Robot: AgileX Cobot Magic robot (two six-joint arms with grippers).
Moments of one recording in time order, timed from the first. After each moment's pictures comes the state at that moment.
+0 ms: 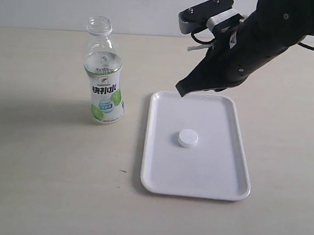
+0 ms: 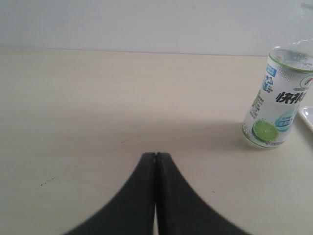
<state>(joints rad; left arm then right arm) -0.16 0.01 0.00 0.18 0.36 -0.24 0.40 1.70 -1.13 -0.10 0.58 0.00</state>
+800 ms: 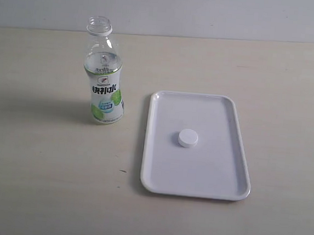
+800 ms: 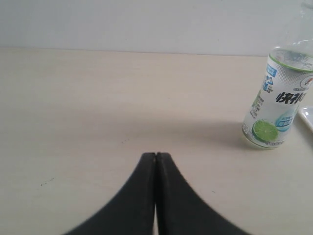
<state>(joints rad) -0.16 0.01 0.00 0.18 0.37 -0.24 -0.08 0.52 -0.26 -0.70 0.17 0.76</state>
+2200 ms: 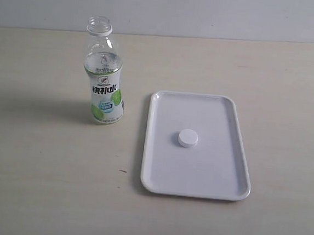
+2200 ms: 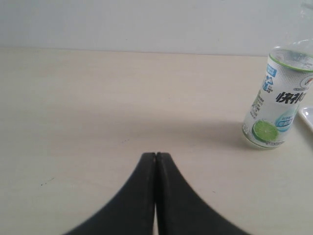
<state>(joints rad) -0.16 0.01 0.00 0.18 0.37 -0.24 -0.21 0.01 0.00 -0.13 0.30 -0.01</state>
